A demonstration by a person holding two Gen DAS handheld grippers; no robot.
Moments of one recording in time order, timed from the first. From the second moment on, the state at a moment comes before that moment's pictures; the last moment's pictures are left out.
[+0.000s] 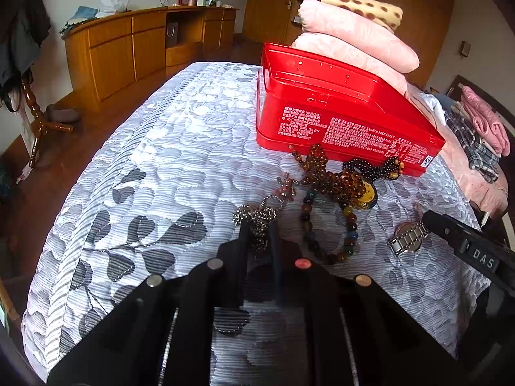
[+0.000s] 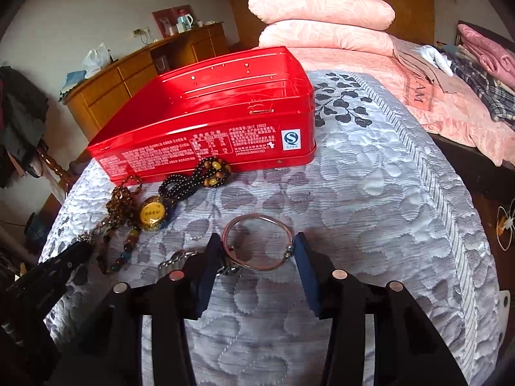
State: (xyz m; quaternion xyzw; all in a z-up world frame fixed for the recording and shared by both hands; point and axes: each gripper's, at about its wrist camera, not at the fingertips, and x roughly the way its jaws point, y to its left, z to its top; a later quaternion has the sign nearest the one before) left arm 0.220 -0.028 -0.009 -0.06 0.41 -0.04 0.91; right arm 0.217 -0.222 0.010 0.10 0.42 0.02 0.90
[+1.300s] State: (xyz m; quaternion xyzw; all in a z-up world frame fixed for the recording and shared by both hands) left arm 0.209 -0.019 -0.007 -0.07 0.39 -0.06 0.92; right arm 0.185 -0.216 0.018 0.06 0.41 0.02 0.91
